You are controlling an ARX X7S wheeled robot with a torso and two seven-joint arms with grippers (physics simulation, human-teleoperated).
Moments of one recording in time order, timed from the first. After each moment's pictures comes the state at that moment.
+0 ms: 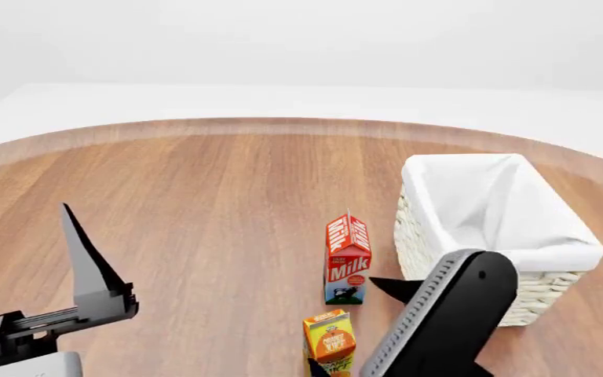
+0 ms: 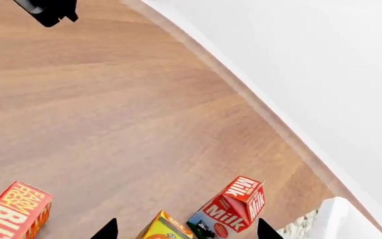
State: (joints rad) left arm 0.17 -0.45 0.06 0.65 0.02 0.17 -0.58; right arm 1.30 0.73 -0.80 -1.04 2.35 1.03 1.49
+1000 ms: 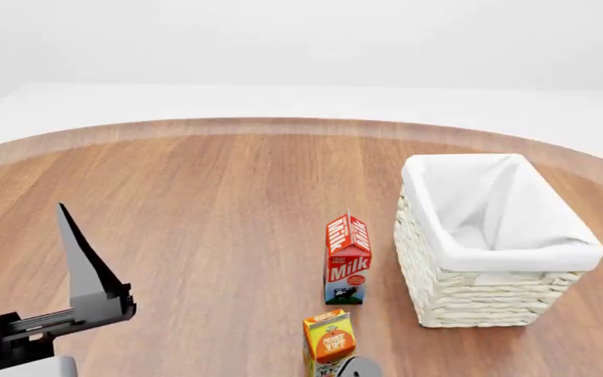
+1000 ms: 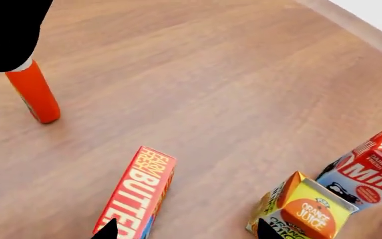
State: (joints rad) left arm 0.18 -0.46 0.06 0.66 0.02 0.18 -0.59; right arm 0.95 0.47 -1.17 -1.05 2.04 0.82 1.57
